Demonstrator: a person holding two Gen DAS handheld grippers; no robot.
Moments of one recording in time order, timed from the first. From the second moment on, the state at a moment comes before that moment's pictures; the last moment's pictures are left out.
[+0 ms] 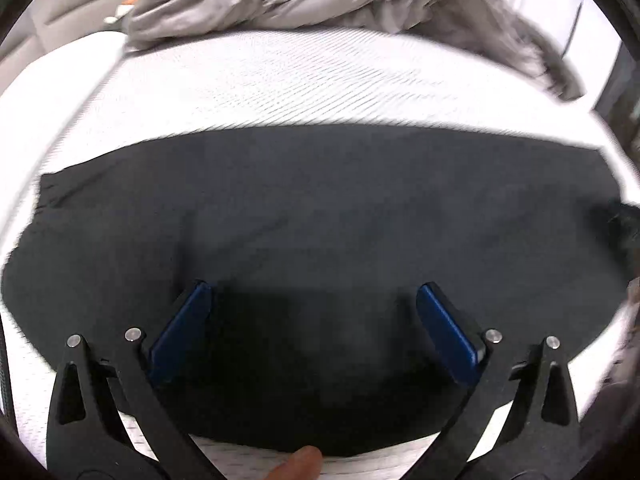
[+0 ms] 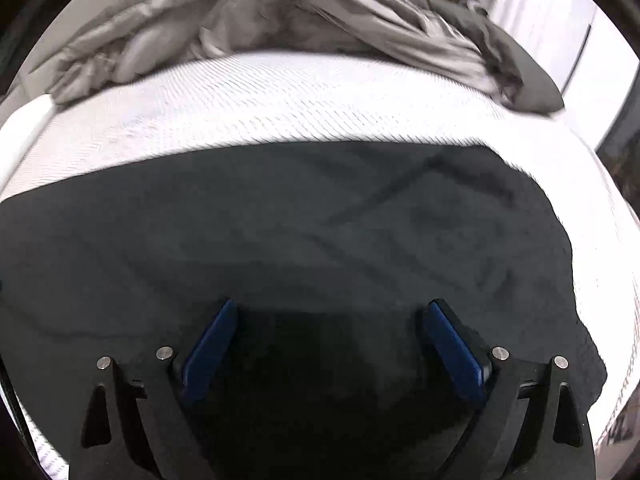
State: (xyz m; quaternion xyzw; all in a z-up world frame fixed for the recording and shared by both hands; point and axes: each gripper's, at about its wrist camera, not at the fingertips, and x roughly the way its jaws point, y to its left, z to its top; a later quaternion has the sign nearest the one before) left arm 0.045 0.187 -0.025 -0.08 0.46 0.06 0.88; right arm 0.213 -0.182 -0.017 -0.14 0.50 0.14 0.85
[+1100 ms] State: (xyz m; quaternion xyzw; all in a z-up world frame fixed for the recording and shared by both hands) left arm 0.207 0.178 -0.047 -0.02 0.50 0.14 0.86; right arm 0.190 -0.090 -0.049 -0.24 0.49 0.22 0.81
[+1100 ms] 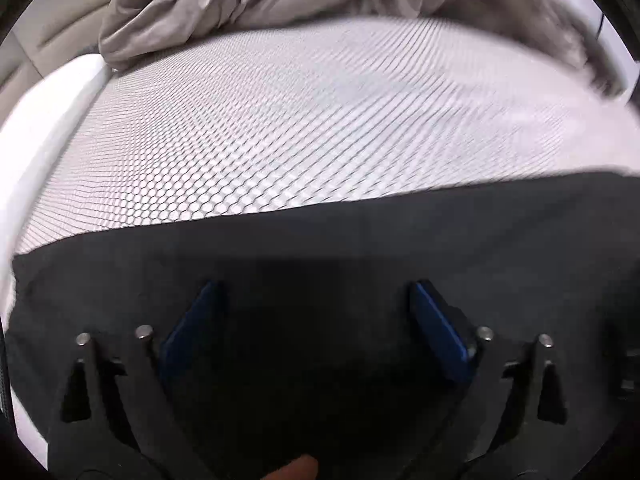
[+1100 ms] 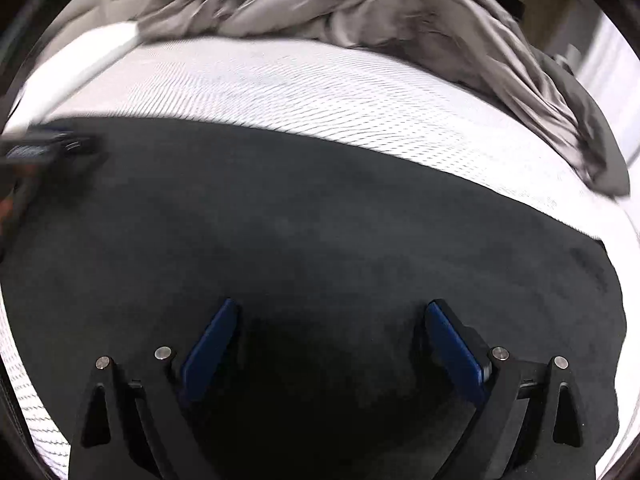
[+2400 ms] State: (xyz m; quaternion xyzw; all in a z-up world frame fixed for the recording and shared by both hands) left arm 0.031 0.368 -0.039 -0.07 0.47 0.27 0.84; right arm 0.151 -0.112 -0.025 -0.21 0.48 0.27 0.81
